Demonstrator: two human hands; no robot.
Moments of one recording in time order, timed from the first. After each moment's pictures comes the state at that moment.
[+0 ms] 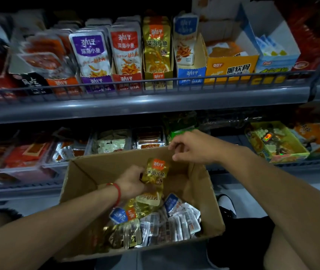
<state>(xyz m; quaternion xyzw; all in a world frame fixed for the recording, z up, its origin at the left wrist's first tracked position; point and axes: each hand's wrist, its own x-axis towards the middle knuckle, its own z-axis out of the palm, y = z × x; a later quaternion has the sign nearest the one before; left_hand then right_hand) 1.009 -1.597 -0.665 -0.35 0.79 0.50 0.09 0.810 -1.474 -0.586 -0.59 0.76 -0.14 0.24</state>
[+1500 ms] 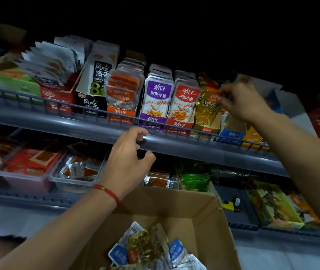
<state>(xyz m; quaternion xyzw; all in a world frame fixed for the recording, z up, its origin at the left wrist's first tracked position) 1.054 -1.674 -0.539 -0.32 0.78 0.38 -0.38 0.763 -1.597 -0.414 -0.50 0.84 -0.11 -0.17</state>
